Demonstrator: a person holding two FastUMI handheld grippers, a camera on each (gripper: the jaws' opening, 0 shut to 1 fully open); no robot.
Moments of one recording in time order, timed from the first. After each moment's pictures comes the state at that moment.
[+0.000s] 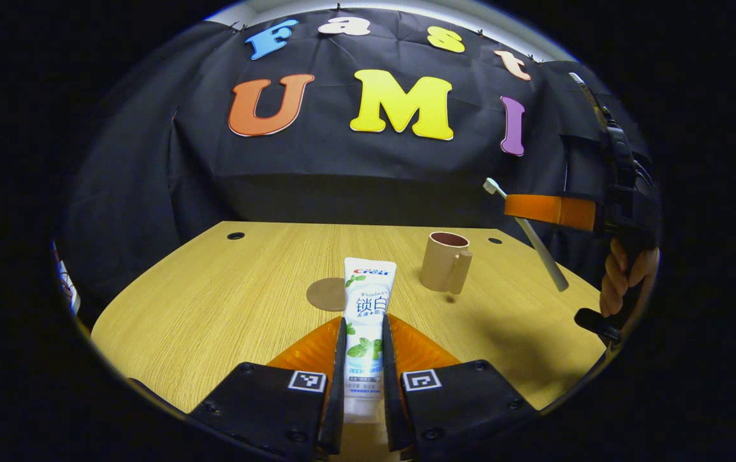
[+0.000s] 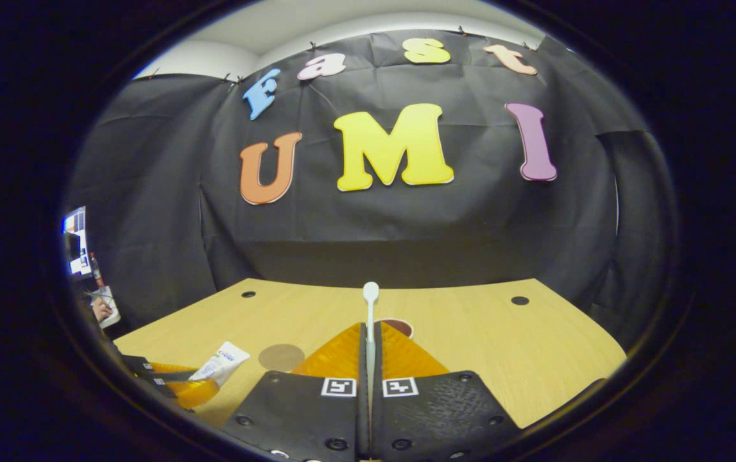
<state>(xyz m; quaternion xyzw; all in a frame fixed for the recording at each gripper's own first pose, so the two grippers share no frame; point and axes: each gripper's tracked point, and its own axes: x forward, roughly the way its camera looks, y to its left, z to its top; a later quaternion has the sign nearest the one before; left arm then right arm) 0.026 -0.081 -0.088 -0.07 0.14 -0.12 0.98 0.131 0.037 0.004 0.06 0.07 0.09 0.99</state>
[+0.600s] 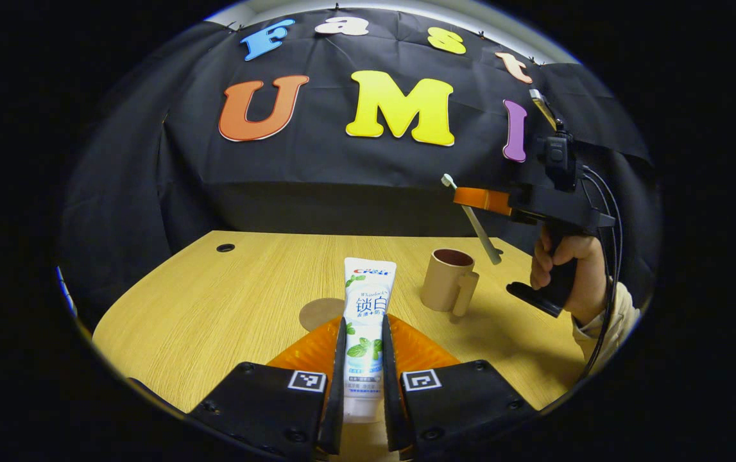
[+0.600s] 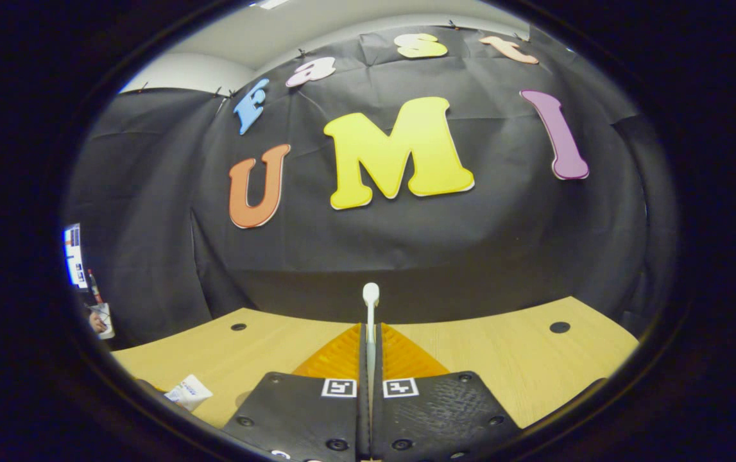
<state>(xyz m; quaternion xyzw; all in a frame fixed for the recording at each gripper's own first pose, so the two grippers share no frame) 0.063 -0.084 -0.076 -0.07 0.13 -0.12 0.98 0.272 0.044 0.024 0.07 0.02 0.12 0.99</state>
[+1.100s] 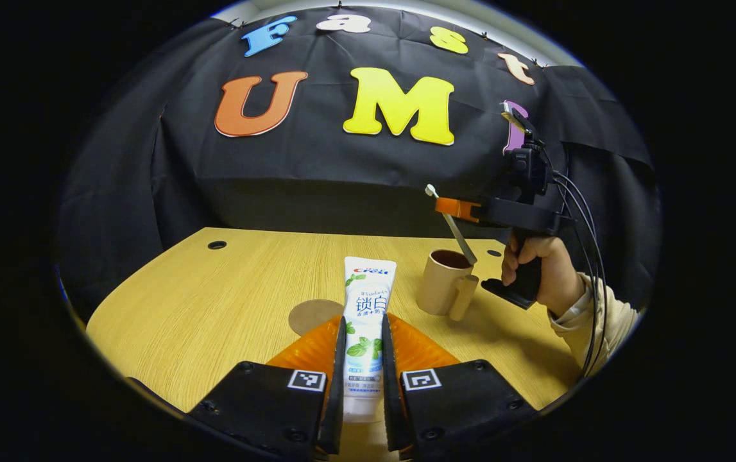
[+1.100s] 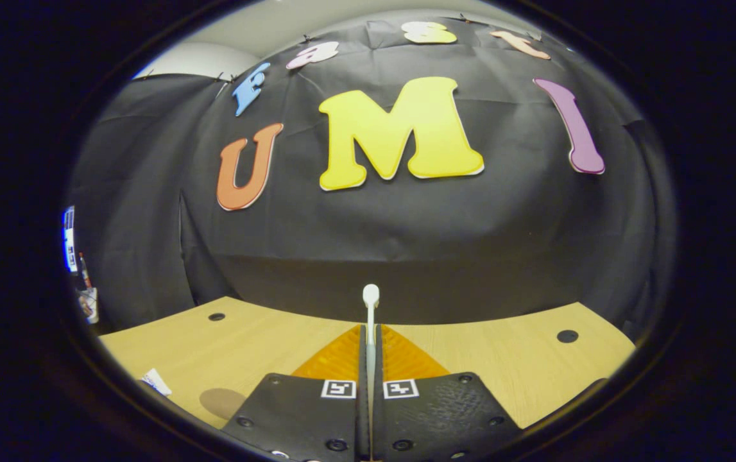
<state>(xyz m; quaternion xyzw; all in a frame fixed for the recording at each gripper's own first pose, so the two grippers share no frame) 0.074 -0.095 -0.083 -0.08 0.14 -0.13 0.98 0.325 0.039 -0.004 0.04 0.04 0.12 0.99</state>
